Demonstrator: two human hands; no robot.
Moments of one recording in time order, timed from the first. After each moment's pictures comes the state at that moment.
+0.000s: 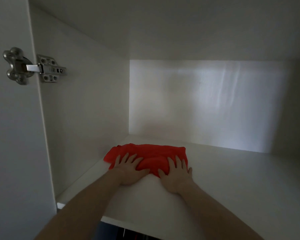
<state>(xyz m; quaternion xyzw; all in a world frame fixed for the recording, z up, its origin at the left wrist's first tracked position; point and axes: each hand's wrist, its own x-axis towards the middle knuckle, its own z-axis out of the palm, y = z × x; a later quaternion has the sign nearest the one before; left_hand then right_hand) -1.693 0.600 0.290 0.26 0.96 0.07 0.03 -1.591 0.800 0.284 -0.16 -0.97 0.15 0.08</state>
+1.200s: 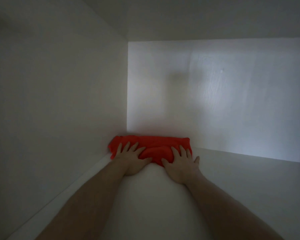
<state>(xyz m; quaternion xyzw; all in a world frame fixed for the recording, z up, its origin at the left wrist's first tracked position) -1.847 0.654 0.282 0.24 0.97 0.06 -0.04 -1.748 0.851 0.276 -0.17 -0.97 0.12 0.13</state>
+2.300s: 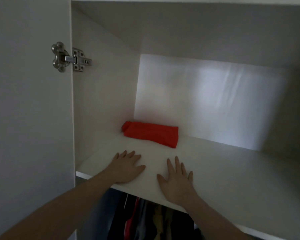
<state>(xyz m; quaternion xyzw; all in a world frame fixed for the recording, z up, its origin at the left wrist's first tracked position) -1.602 0.551 0.285 0.27 0.95 0.13 0.02 -1.479 0.753 0.278 -0.12 -0.98 0.12 0.08</state>
